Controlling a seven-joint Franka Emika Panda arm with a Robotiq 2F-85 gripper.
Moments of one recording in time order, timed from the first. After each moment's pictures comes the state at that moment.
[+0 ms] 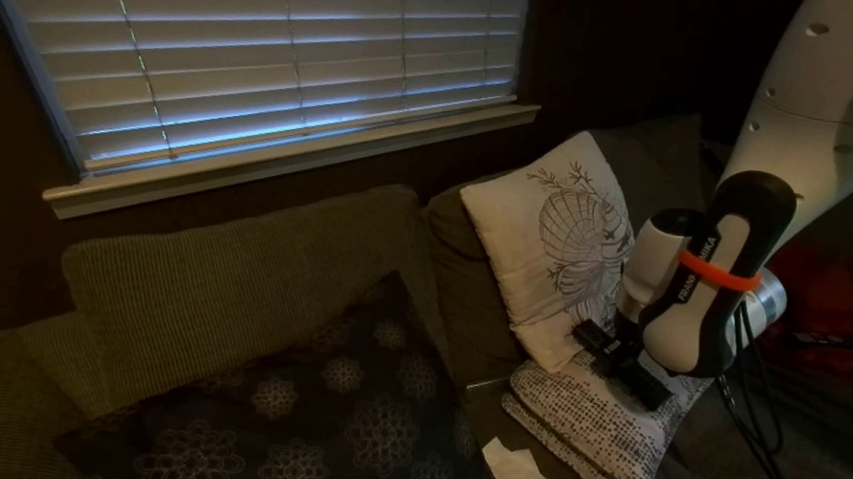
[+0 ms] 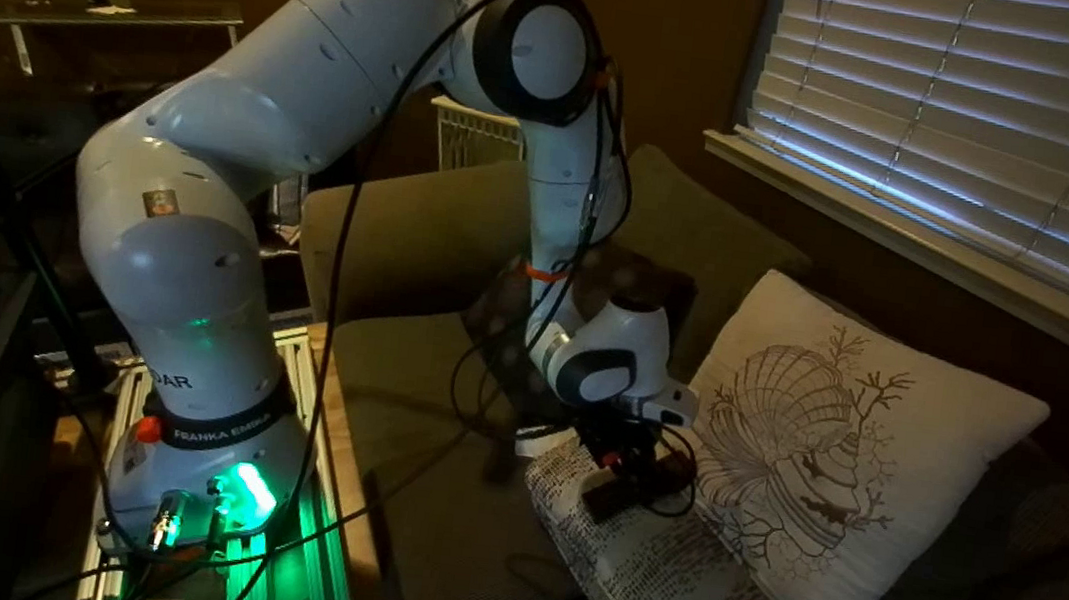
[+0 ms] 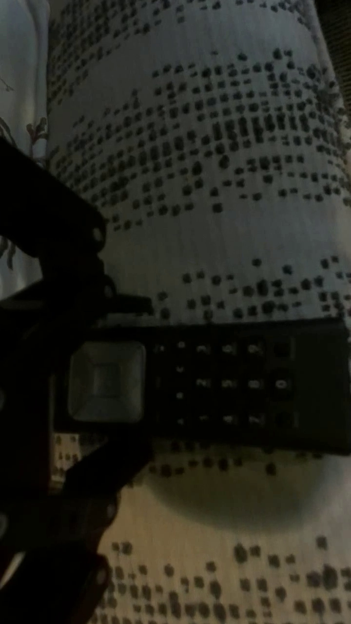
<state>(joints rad) 0.19 0.97 -0.27 -2.13 0.10 3.20 0.04</state>
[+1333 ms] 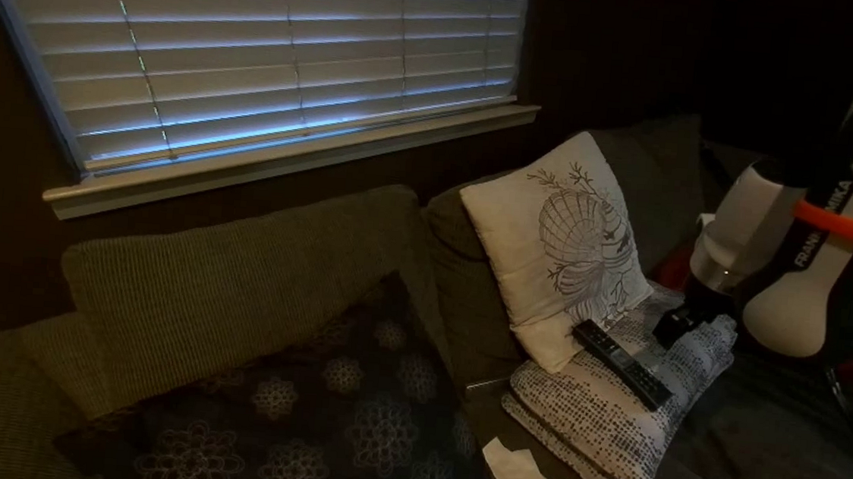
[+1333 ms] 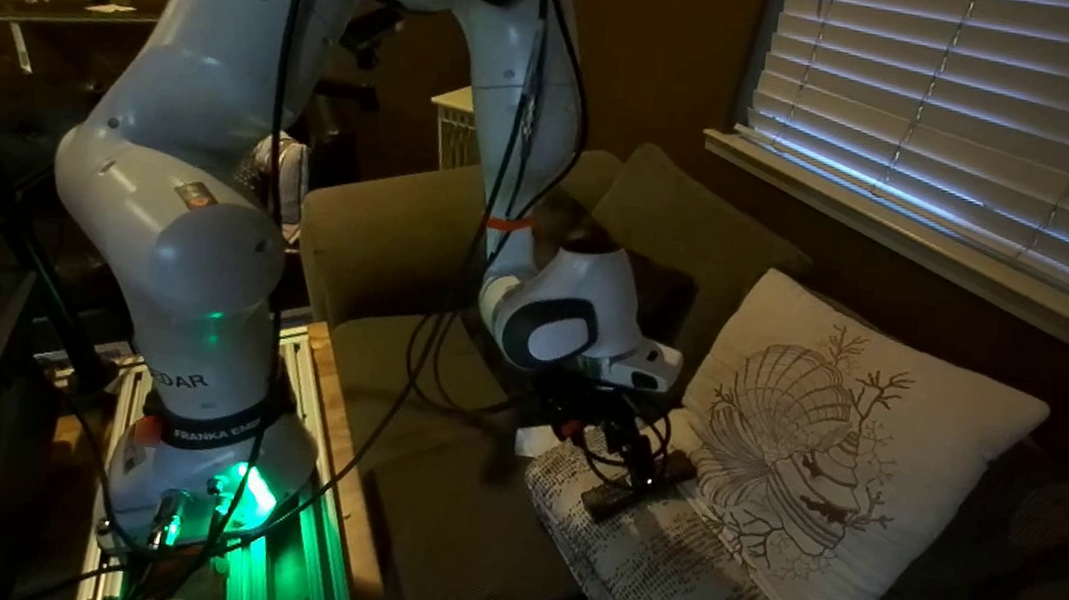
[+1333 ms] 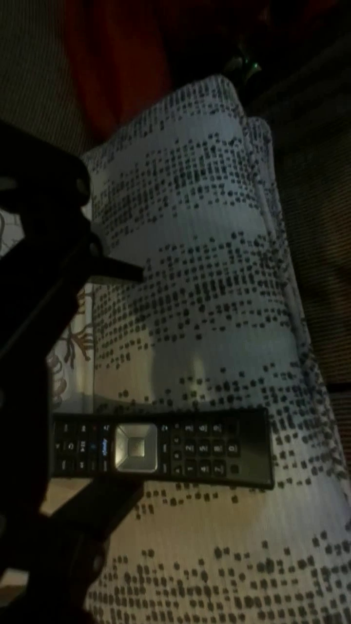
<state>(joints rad) 0.41 0.66 -0.50 -2.53 0.11 3.32 0.09</state>
